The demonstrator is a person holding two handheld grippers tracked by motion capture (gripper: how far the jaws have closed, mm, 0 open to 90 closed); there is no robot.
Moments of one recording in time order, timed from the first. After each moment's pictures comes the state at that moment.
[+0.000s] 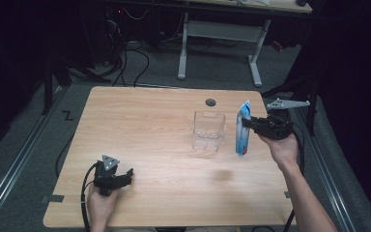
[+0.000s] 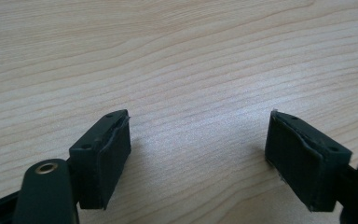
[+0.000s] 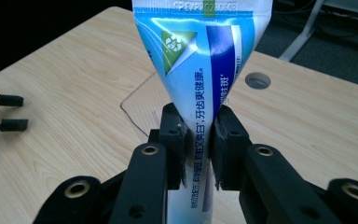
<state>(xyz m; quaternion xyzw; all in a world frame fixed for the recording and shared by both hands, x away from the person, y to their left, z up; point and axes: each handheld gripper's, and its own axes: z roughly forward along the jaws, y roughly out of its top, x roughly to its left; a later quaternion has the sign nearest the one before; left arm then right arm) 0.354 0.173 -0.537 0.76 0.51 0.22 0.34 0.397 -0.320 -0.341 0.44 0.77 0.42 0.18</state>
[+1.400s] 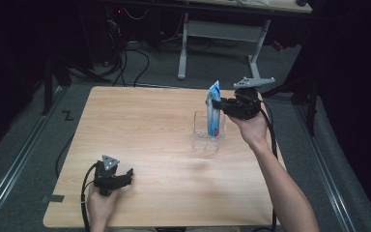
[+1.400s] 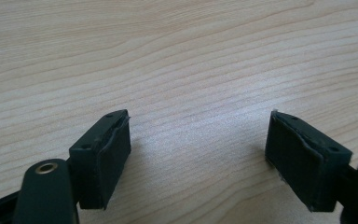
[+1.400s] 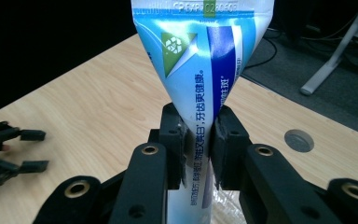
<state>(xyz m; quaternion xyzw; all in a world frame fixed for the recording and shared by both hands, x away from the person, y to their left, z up) 0.354 0.173 -0.537 0.76 0.51 0.22 0.34 0.444 -0.239 -0.315 0.39 0.79 0.44 0.18</state>
